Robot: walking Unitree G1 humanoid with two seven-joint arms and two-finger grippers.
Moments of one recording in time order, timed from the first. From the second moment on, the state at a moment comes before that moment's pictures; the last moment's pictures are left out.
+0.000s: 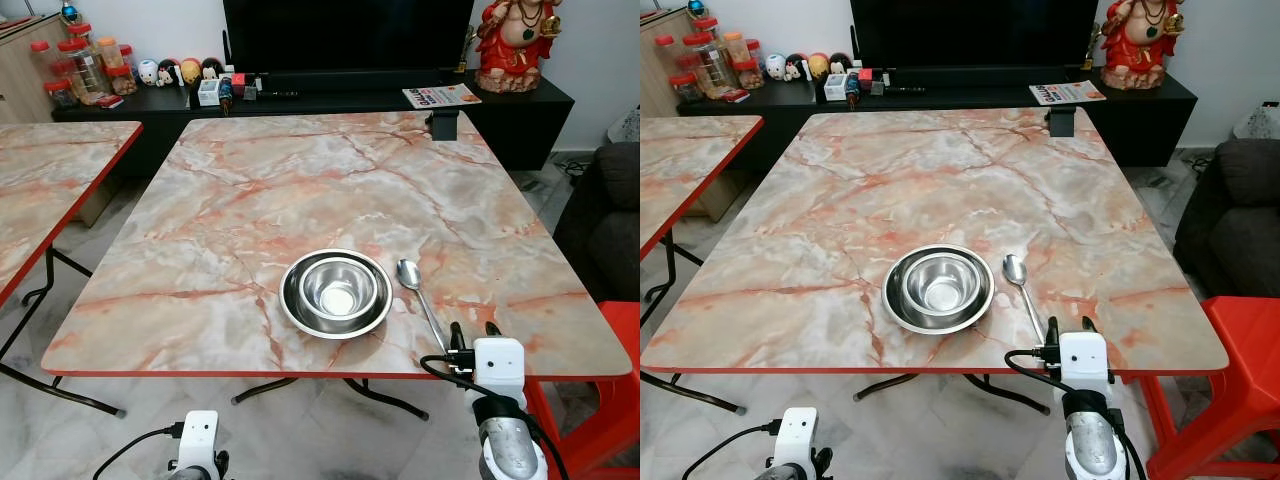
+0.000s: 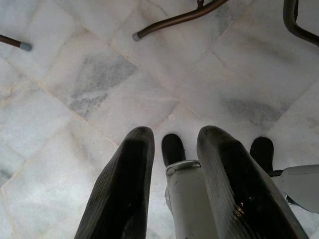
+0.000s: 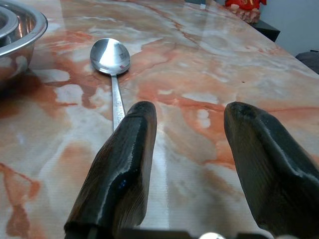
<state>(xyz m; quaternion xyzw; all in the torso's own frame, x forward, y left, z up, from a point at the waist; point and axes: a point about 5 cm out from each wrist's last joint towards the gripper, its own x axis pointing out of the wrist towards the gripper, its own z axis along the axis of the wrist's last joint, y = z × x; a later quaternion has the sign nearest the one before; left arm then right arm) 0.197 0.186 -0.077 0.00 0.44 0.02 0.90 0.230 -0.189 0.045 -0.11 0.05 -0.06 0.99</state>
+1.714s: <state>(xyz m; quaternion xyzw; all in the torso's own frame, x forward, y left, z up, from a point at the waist) 0.197 0.187 -0.077 0.00 0.44 0.01 0.90 0.219 -0.211 0.031 -0.12 0.09 -0.10 0.98</state>
